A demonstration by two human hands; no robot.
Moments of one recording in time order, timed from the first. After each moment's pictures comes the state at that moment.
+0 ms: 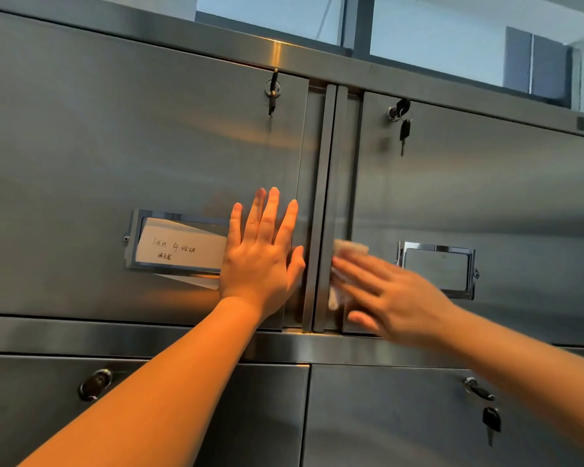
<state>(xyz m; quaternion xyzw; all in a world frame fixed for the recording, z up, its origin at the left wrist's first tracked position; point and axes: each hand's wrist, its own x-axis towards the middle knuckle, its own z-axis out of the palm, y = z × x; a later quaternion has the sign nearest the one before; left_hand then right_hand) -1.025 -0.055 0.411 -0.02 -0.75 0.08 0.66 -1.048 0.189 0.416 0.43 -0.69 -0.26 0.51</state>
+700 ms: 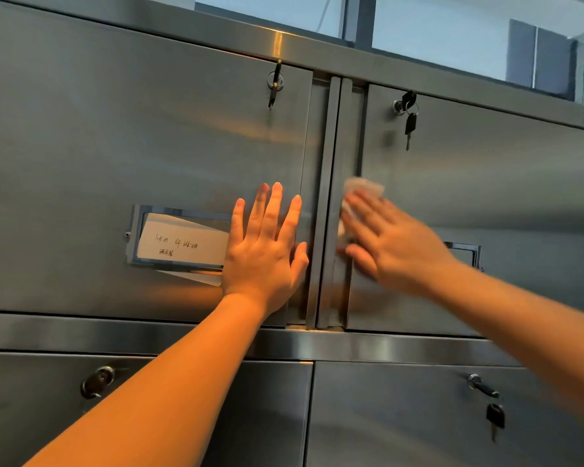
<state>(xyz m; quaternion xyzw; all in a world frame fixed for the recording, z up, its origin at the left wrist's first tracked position) -1.022 -0.055 0.411 -0.02 -0.75 0.07 0.66 -1.039 0.166 0.471 0.32 -0.76 -0.20 0.52</state>
